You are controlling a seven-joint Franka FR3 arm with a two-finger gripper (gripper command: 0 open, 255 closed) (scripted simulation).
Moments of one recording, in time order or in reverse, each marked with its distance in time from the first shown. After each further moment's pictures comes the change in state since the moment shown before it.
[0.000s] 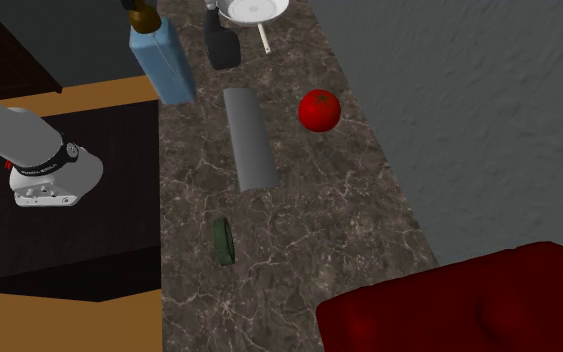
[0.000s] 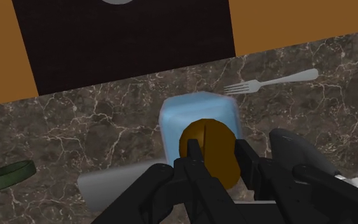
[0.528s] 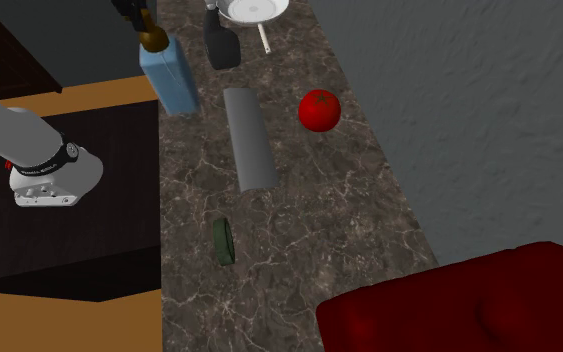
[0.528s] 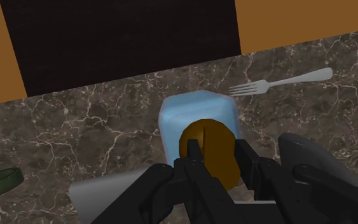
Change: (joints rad) arm 0.001 0.001 0.004 -0.106 0.004 0.107 -0.006
